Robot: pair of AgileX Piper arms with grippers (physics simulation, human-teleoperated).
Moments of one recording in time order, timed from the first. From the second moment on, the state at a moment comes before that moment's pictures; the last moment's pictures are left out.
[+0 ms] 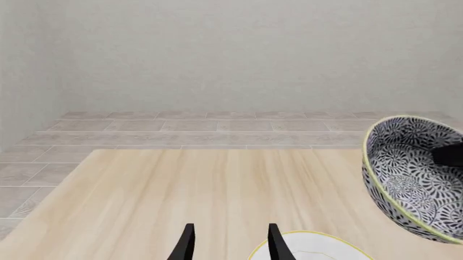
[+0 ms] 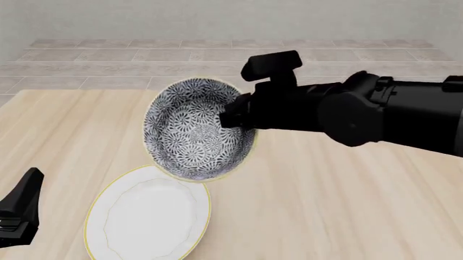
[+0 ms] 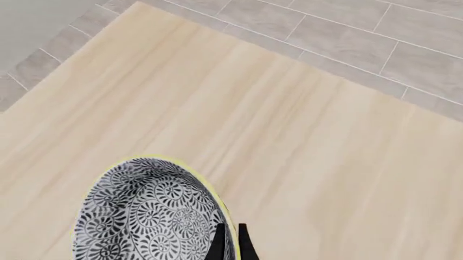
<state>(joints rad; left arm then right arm) 0.00 0.01 0.00 0.00 0.00 0.73 1.48 -1.02 0.16 0.21</state>
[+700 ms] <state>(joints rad) 0.00 0.01 0.00 0.00 0.00 0.82 1.60 -1.07 0.12 0.24</state>
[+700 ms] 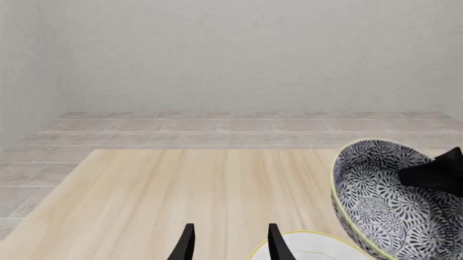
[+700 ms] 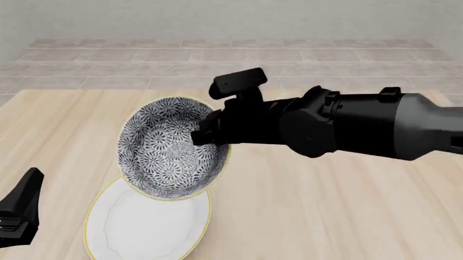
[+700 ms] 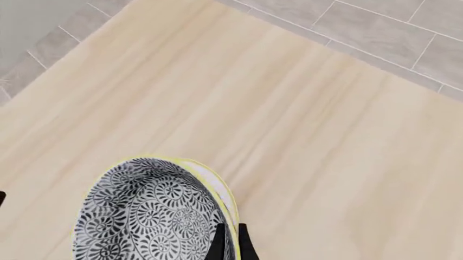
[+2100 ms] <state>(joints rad) 0.00 0.01 0.00 0.00 0.00 0.93 1.78 -1.13 0.07 0.27</state>
